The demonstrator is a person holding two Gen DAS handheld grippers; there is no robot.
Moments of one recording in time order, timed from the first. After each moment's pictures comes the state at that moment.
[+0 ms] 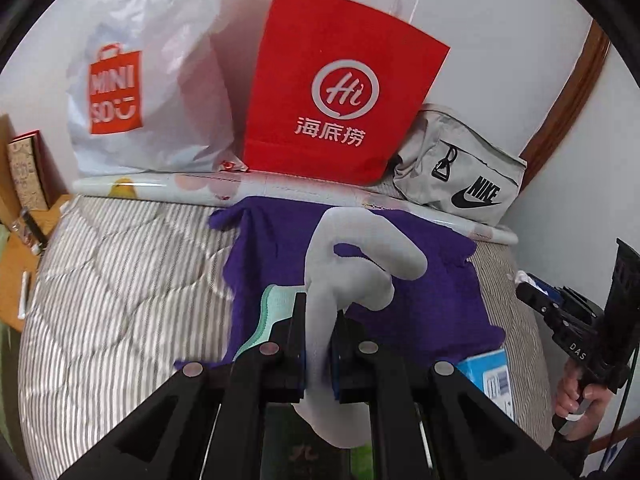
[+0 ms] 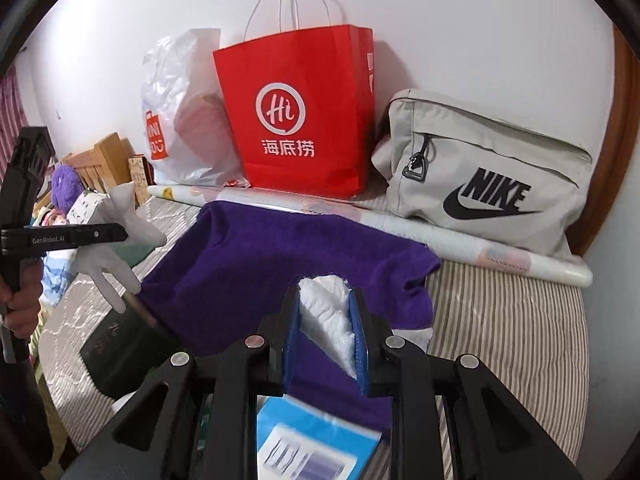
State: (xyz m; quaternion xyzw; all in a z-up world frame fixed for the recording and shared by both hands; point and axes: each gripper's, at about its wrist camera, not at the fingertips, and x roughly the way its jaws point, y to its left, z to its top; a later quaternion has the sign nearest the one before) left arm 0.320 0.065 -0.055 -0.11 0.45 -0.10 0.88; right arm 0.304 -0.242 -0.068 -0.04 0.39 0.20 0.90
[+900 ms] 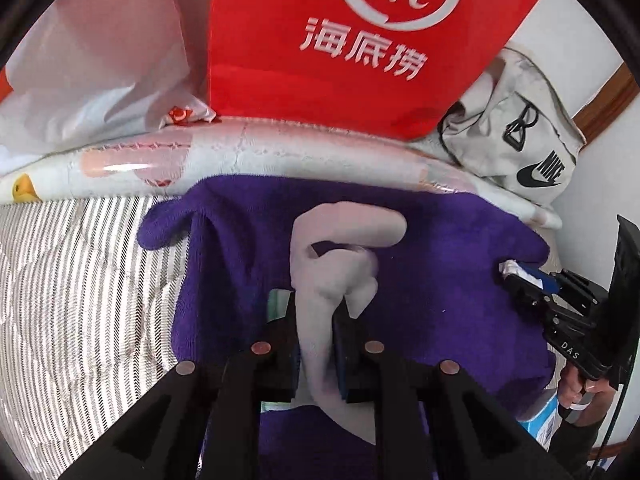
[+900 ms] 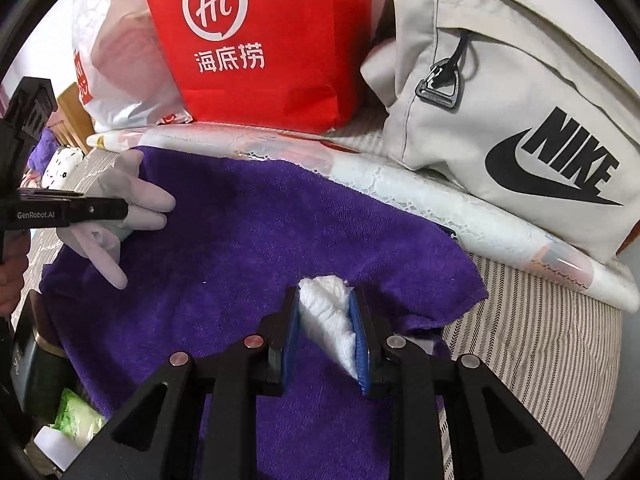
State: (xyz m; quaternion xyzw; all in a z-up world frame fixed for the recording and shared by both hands) left arm 0.440 0.048 -0.147 -0.10 0.56 -0.11 0.82; right arm 0.409 -0.223 -0.162 -0.08 0.49 0.19 0.84
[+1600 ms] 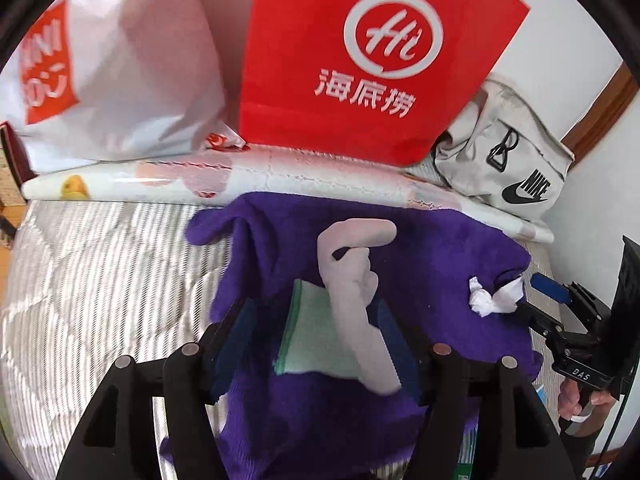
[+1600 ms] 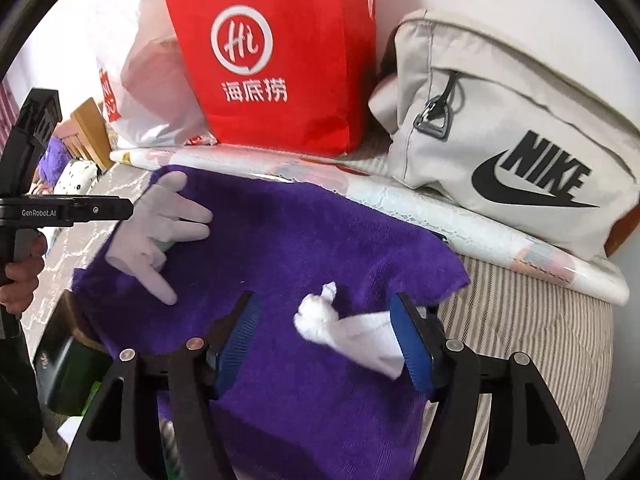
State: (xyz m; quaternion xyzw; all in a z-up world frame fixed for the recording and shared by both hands) left arm 0.401 0.068 -0.104 -0.11 0.51 -0.08 0.85; right arm 0.369 -0.230 -0.121 -0.05 0.46 0.20 0.86
